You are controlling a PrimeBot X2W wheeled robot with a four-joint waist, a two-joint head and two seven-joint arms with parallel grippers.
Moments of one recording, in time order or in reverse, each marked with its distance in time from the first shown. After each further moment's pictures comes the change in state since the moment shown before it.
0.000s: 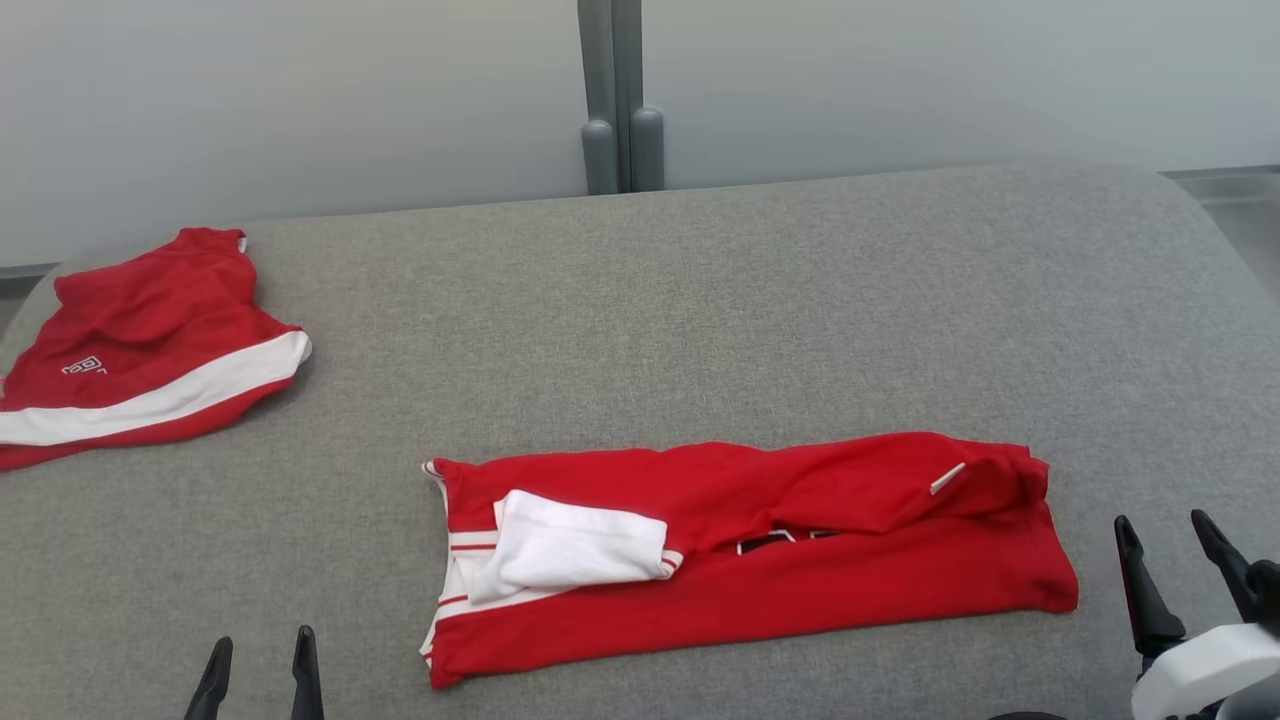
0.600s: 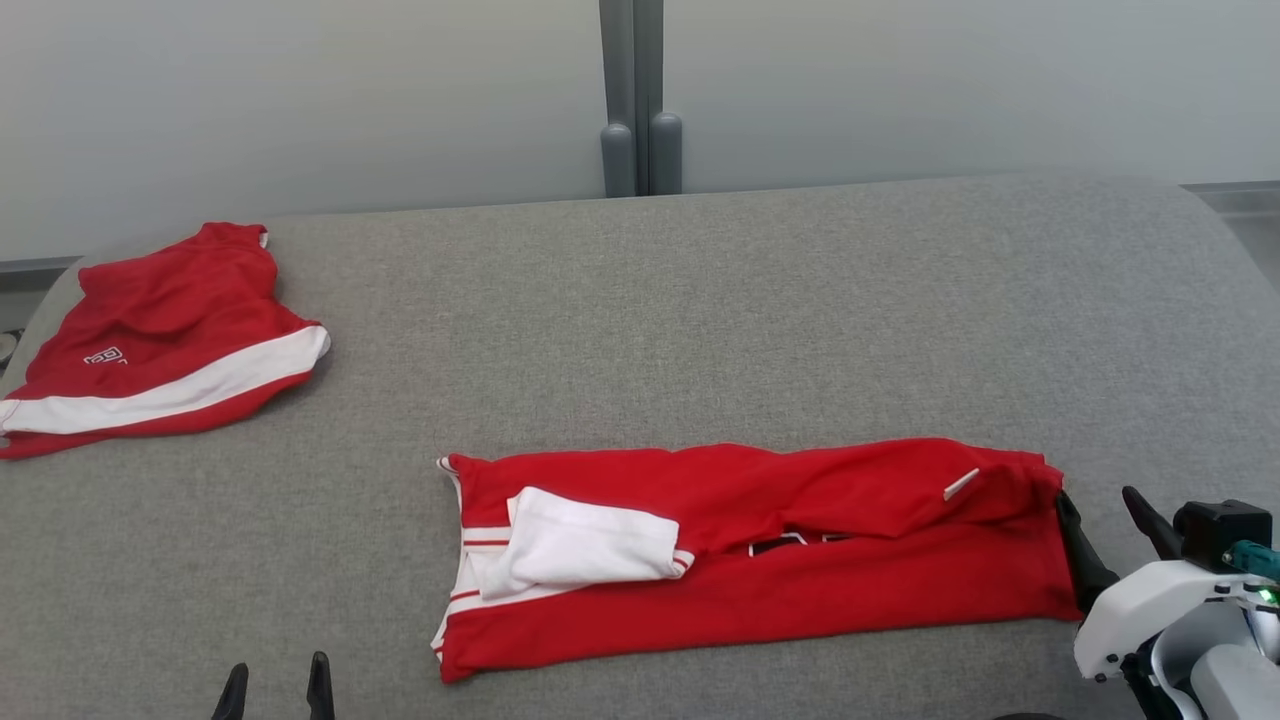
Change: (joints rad) left arm 0.028 -0.137 0.124 0.052 0.137 -0.145 0.000; right arm -0.225 0.000 0.173 0.275 0.129 0.000 0.025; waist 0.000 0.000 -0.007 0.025
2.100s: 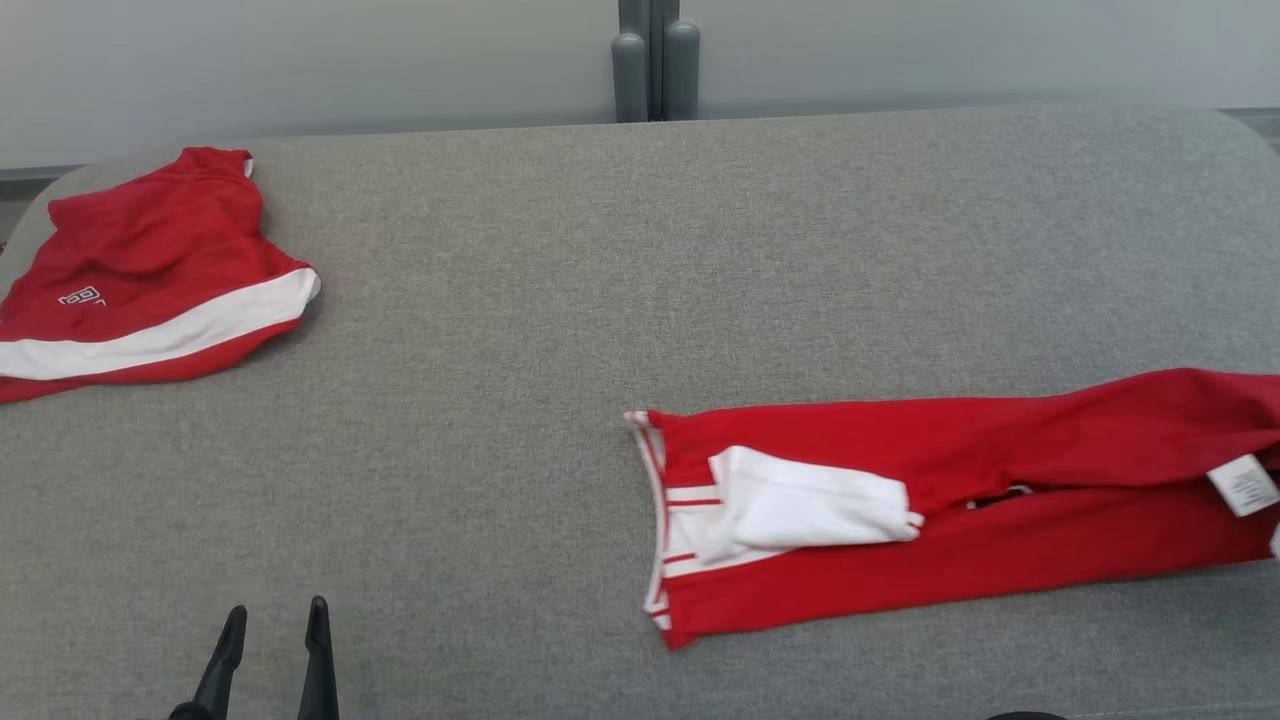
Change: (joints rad) left arm -0.085 -0.054 0.080 0.026 0.063 -0.079 0.000; right arm -0.247 -0.298 0.265 0.211 0.510 0.000 0.274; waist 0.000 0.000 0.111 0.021
